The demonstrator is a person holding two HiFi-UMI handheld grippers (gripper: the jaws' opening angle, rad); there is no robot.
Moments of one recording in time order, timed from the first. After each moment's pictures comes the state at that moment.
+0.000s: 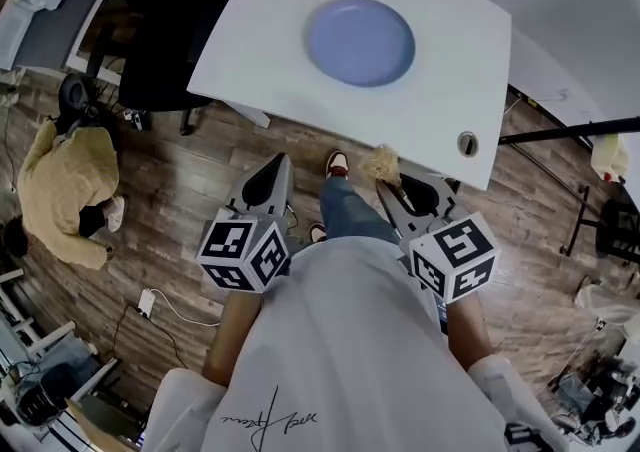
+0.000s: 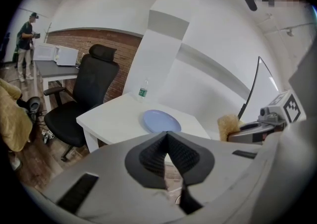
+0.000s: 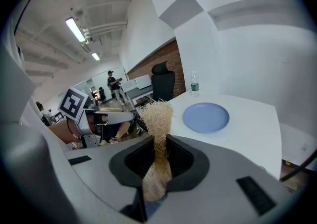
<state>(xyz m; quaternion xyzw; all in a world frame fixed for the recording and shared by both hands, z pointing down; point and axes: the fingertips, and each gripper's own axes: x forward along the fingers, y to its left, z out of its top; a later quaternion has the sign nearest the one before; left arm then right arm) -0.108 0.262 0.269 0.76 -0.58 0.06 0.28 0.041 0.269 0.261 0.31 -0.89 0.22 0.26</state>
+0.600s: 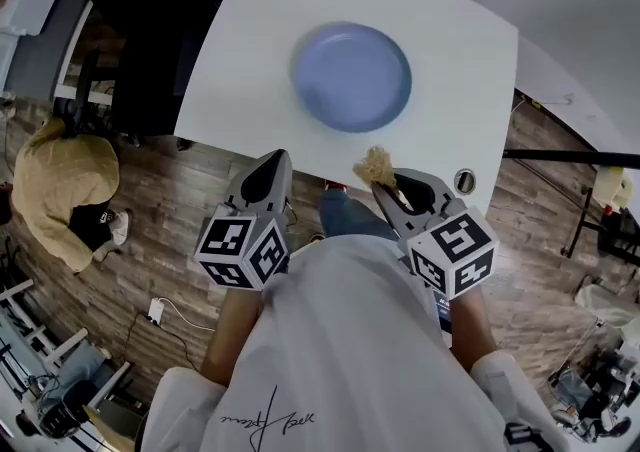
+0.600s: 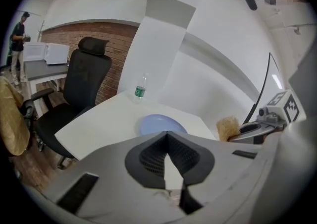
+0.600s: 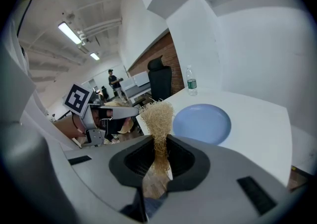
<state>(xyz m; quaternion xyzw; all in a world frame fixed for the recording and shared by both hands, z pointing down) -0.097 0.146 0.275 0.76 -0.57 0.09 0.30 0.047 0.165 0.274 0.28 -0.88 0.25 0.27</state>
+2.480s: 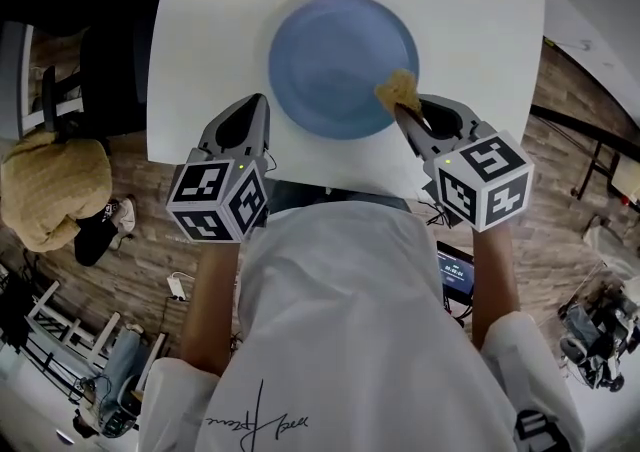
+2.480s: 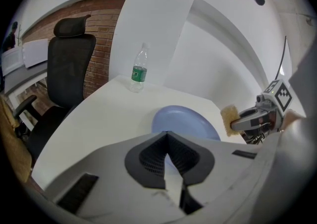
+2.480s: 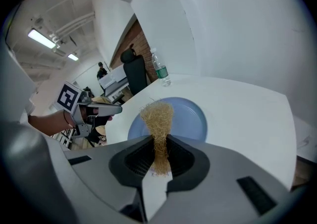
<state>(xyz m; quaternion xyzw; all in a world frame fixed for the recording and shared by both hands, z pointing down) -0.121 0.018 0.362 0.76 -0.52 0.20 0.34 0.074 0.023 0.359 0.33 -0.83 0.33 0.32</state>
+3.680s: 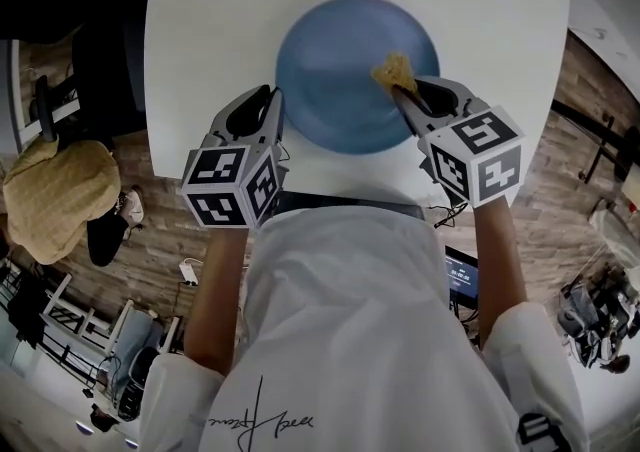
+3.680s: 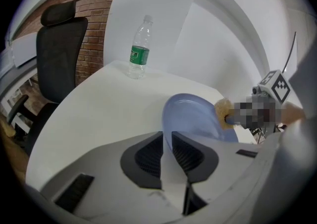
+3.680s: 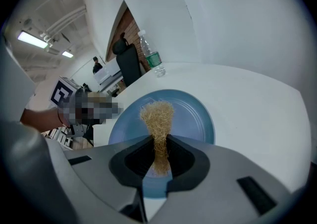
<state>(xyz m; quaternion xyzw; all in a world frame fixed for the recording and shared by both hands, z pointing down) -0.125 -0.012 0.417 0.75 -0.49 0.26 0.37 0.054 -0.017 0.412 0.31 -0.80 0.35 0.36</state>
